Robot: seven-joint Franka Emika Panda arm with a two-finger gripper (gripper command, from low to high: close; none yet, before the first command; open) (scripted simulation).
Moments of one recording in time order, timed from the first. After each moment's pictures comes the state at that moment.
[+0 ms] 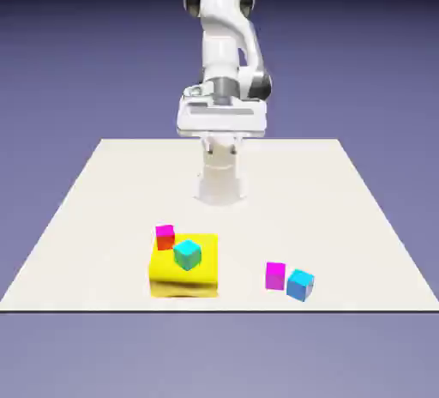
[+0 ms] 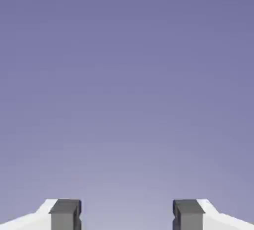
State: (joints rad) arm -0.03 -0.58 0.04 -2.79 0.02 3.01 0.79
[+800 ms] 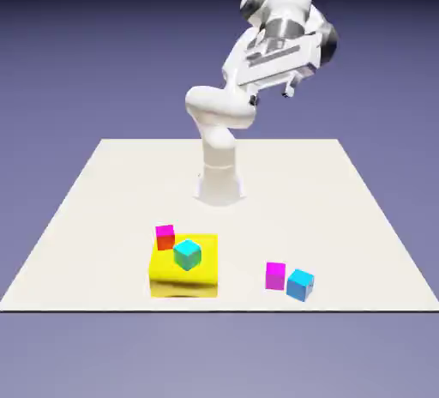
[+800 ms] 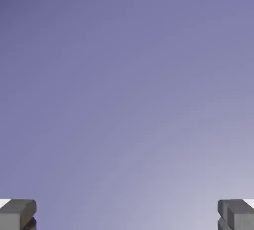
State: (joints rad) arm -0.77 -0.87 0.91 -2.34 0.41 2.43 1.78
